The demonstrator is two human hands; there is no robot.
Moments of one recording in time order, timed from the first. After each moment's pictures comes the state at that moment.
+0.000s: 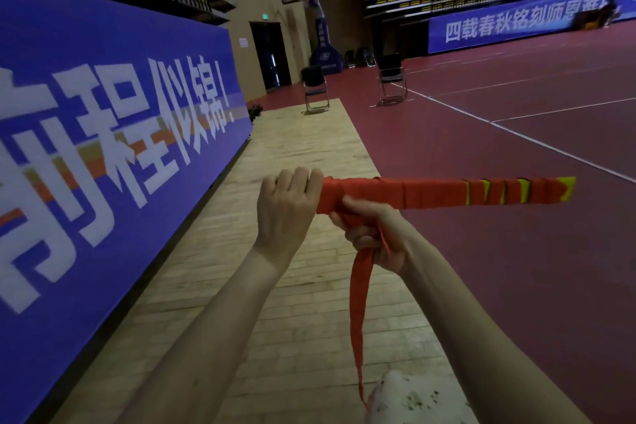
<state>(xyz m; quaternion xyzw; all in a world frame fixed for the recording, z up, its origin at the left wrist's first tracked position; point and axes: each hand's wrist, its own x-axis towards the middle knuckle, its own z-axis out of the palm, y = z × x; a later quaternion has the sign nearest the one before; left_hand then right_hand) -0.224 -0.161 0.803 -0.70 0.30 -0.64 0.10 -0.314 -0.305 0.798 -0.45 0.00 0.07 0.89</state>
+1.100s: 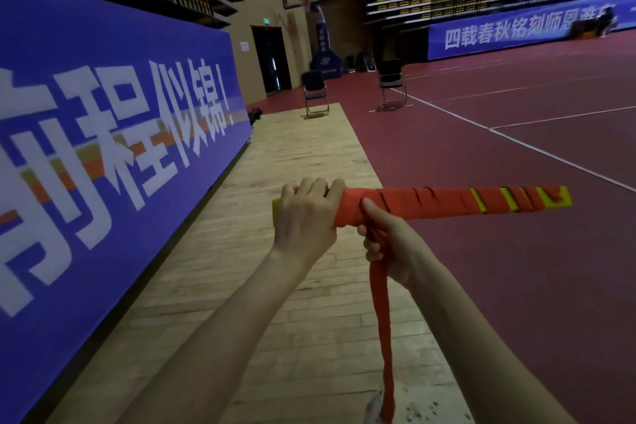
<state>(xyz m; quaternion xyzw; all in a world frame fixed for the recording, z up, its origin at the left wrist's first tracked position) -0.242 -0.183 0.808 -0.80 0.35 -0.49 0.02 -0.312 -0.315 0.782 -0.50 0.08 -0.05 0.86</state>
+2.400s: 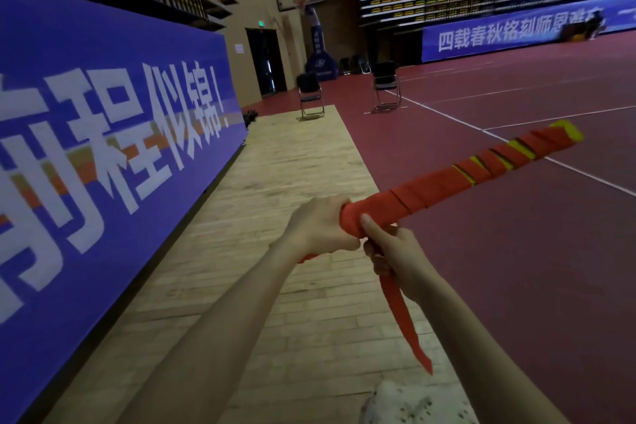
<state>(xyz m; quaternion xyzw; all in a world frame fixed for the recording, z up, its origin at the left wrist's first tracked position) -0.244 -0.205 0.823 -0.90 0.38 -0.05 -0.19 -0.320 -0.327 0.758 -0.60 0.06 -0.14 0.78</state>
